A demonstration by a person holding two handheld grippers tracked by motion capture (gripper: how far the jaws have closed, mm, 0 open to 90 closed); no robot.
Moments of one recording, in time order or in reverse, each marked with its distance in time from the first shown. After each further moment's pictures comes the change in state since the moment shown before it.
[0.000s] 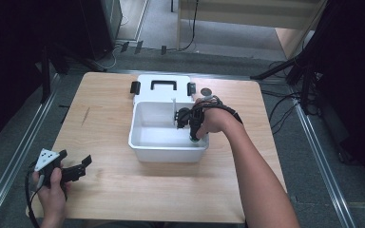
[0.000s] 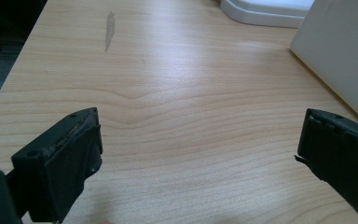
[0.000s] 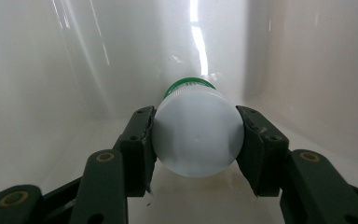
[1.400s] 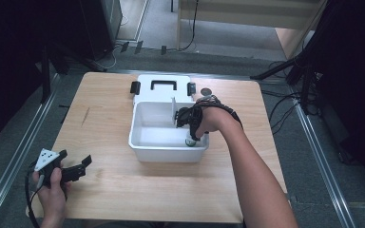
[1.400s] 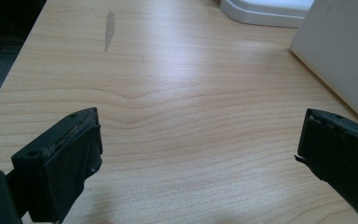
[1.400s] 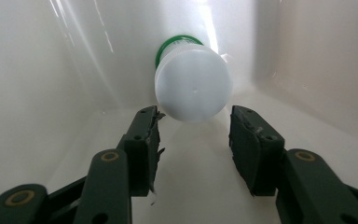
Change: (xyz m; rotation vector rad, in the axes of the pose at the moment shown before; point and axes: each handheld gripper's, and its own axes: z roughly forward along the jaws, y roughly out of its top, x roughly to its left) left arm 0.000 0.000 0.000 0.000 -0.001 0.000; right arm -0.004 0.002 0.001 0.072 0.043 0.070
